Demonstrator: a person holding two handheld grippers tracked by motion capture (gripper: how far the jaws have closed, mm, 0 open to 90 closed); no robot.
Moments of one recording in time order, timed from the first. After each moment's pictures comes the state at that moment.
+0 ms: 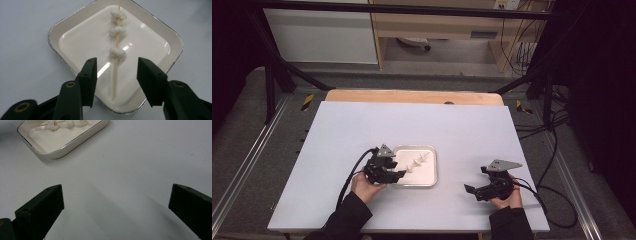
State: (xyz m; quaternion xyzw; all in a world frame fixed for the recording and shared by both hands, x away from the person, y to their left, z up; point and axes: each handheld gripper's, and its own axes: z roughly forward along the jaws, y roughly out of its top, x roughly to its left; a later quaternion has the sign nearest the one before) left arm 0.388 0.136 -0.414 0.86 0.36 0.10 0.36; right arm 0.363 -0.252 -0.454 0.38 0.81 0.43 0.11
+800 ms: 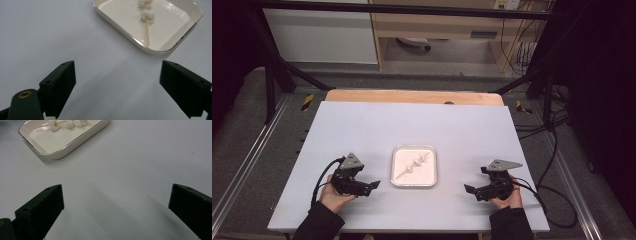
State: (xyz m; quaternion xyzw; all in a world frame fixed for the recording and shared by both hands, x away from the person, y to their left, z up) left arm 0.361 0.221 -0.427 0.84 0.37 0.13 0.37; right arm 0.362 -0.252 -0.453 0.38 0.81 0.43 0.11
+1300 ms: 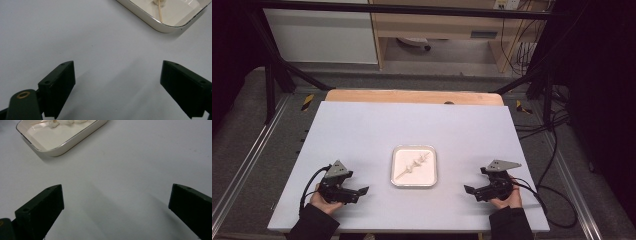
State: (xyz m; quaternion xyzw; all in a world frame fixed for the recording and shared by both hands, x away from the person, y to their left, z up) left arm 0.347 0.253 -0.446 0.83 0.38 0.13 0.38; right arm 0.363 -0.251 -0.455 0.38 0.82 0.42 0.11
